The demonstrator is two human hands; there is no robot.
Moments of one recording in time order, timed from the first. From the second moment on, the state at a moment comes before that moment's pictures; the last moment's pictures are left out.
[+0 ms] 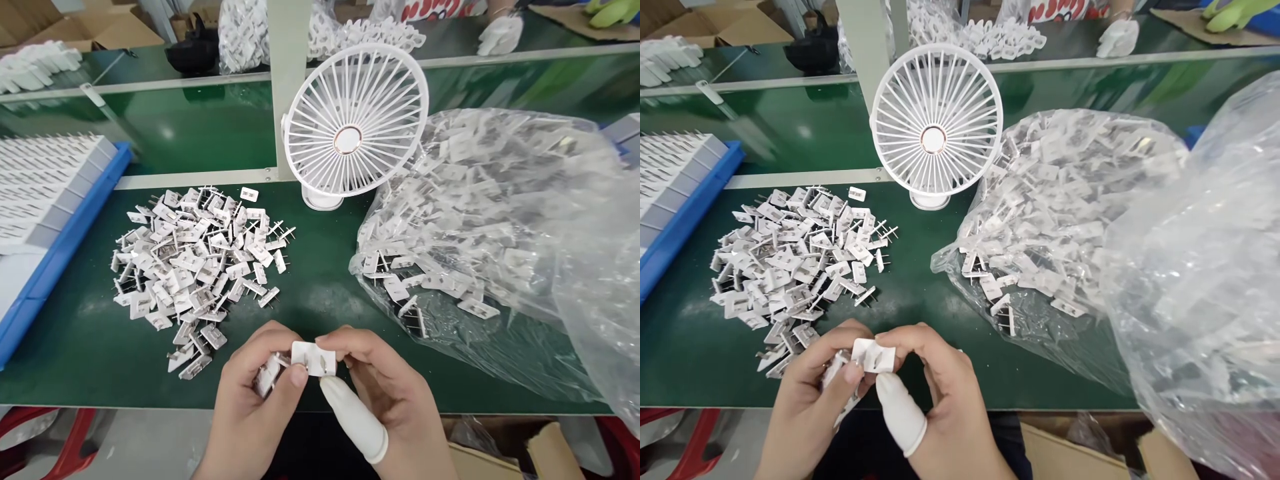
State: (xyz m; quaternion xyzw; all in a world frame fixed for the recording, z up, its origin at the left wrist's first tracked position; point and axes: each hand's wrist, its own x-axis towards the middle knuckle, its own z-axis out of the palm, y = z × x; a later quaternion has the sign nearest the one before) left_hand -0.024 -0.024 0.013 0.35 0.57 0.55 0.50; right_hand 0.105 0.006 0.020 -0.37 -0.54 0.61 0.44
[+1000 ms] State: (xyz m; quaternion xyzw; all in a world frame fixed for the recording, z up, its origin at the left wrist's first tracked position) left_hand -0.030 -0.015 -0.005 0.17 0.46 0.54 0.69; right_hand 0.165 0.011 -0.002 -0.49 -0.78 0.25 0.30
